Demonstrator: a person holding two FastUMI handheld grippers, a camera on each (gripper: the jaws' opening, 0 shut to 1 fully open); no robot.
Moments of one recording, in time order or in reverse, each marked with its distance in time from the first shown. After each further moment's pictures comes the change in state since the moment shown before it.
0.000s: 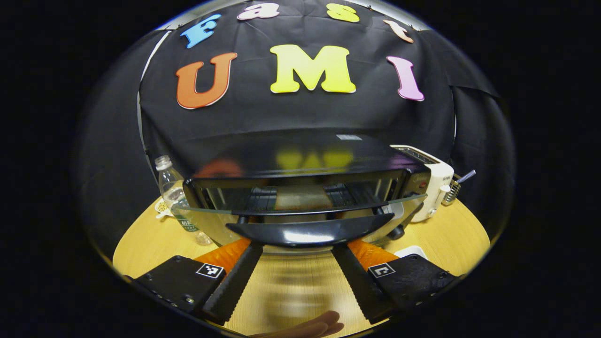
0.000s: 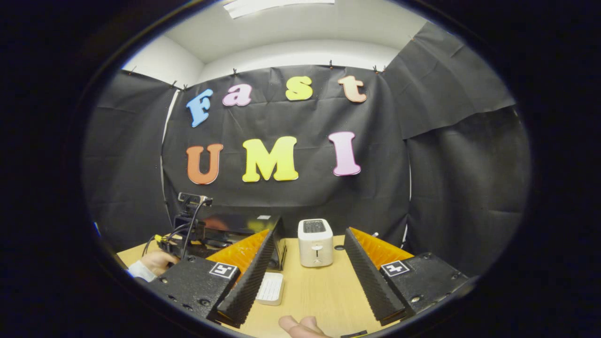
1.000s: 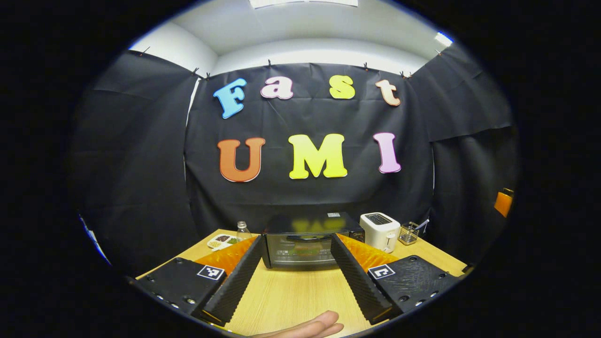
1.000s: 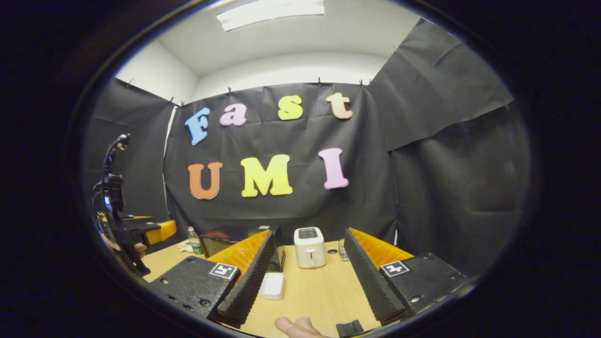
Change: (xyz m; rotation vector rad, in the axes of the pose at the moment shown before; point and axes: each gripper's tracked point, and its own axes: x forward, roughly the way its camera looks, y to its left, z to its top) left arm -0.301 0.010 0.085 -0.009 -0.412 0.066; right arm -0.090 -0.015 0.035 0.022 -0.086 -0.028
